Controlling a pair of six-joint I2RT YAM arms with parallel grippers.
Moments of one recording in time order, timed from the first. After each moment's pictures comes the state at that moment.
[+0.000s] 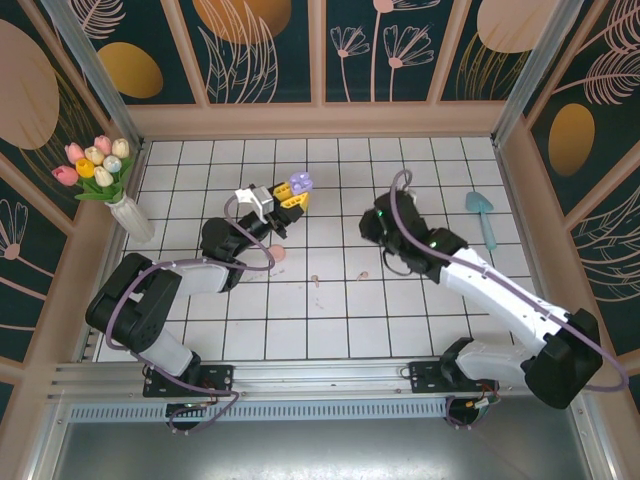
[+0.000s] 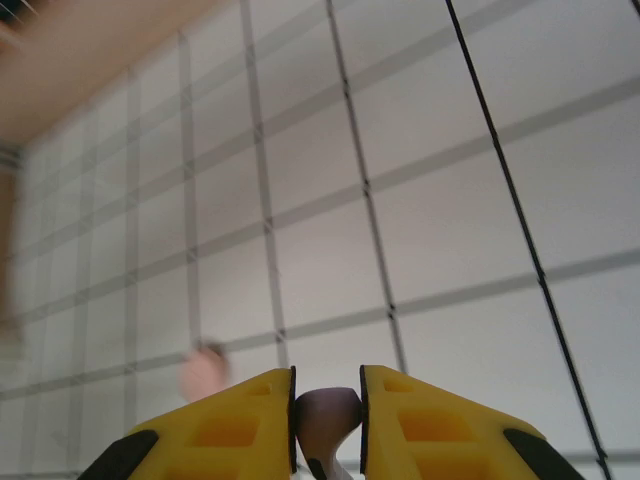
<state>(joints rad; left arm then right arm) -0.50 1.59 0.60 1.41 0.53 -0.18 0.69 1.19 1.01 -0.48 0.21 0.88</state>
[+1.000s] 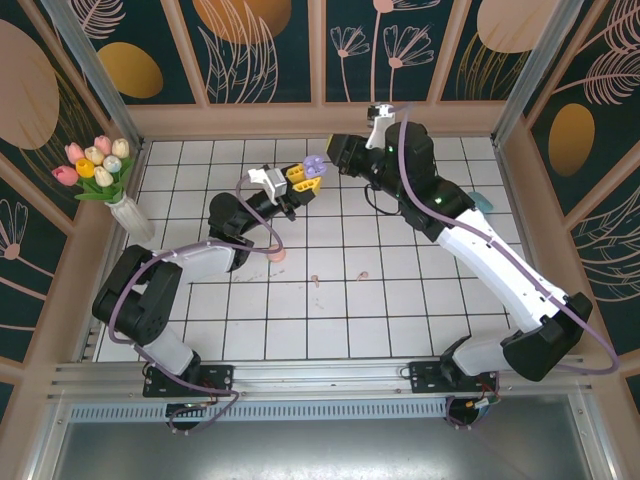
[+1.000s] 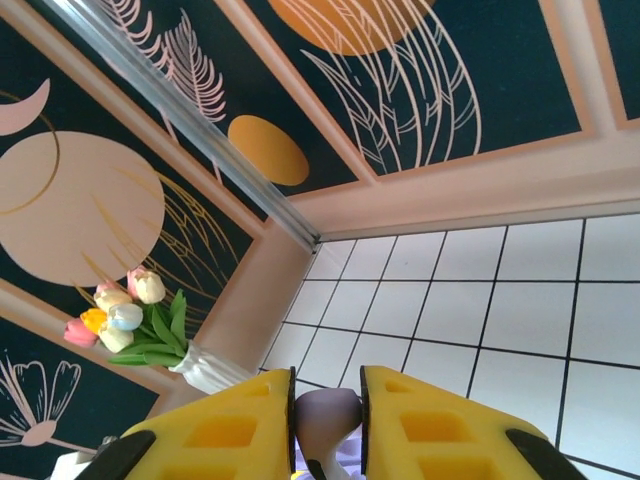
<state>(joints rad) -0.50 1.64 0.81 1.27 0.63 -0.11 0.68 1.36 1.46 -0.27 -0.06 0.62</state>
